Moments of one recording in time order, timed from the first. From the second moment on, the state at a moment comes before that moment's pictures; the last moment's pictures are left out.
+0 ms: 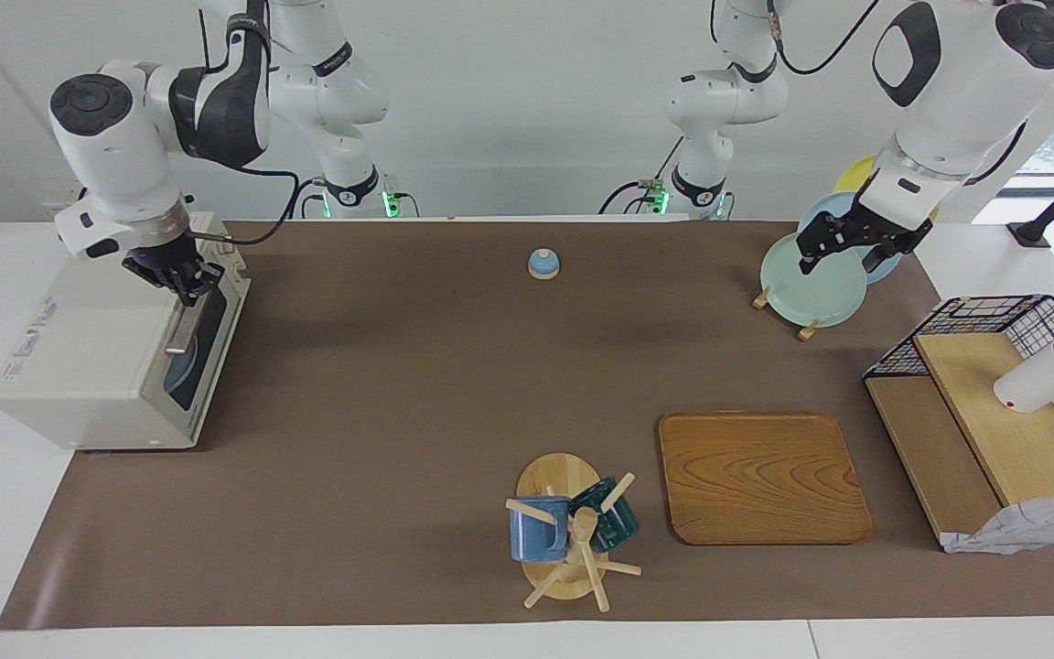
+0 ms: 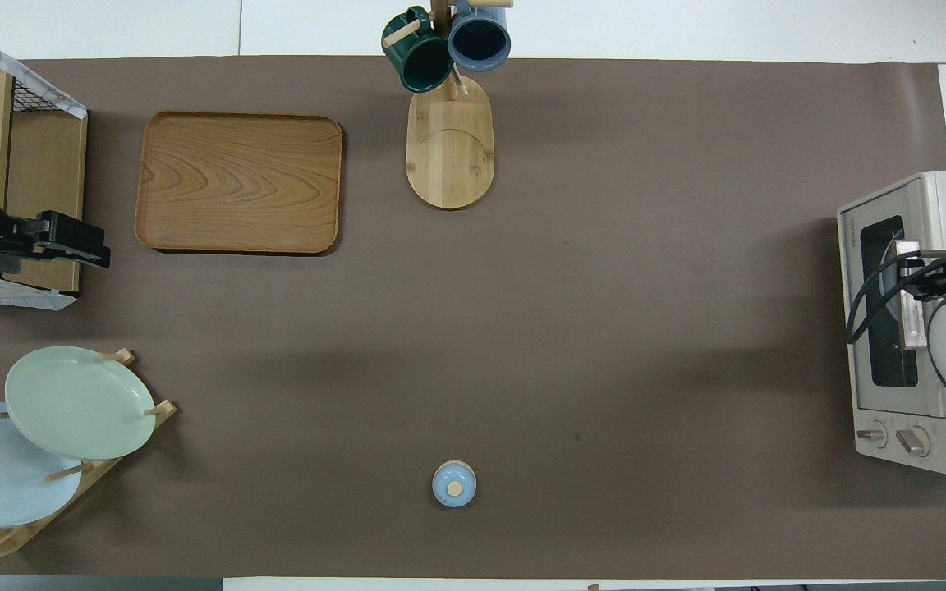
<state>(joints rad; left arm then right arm) 0.02 0.01 -0.10 -1.63 -0.03 1.59 -0.04 -0.12 -0.05 -0.01 -1.95 -0.22 1.86 0.08</state>
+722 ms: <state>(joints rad) 0.02 0.01 -0.10 -1.63 -0.03 1.59 -0.04 -0.15 -0.05 -0.01 -2.00 -0.22 1.92 0.08</state>
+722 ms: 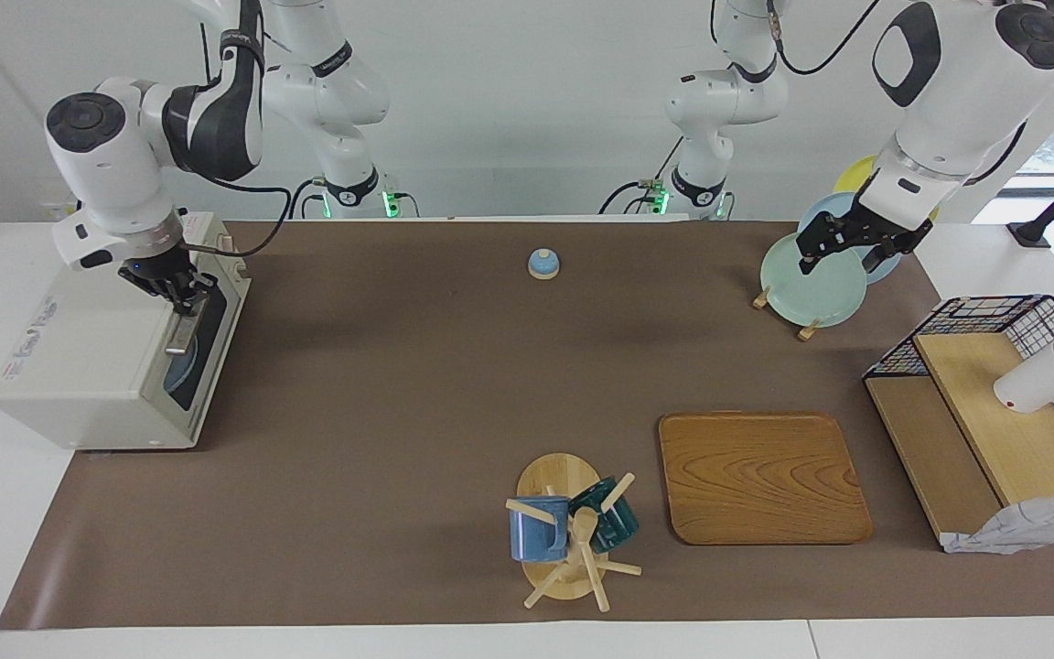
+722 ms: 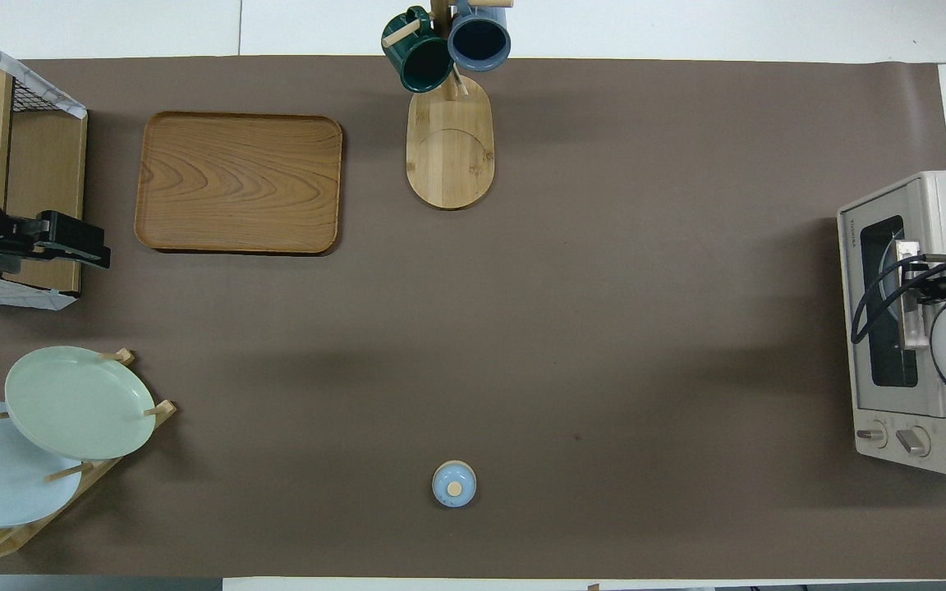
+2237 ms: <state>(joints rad) 0.02 0.01 -0.10 -1.63 -0.03 1.59 -0.04 -0.05 -0.05 0.02 -2.15 -0.11 2.13 0.10</state>
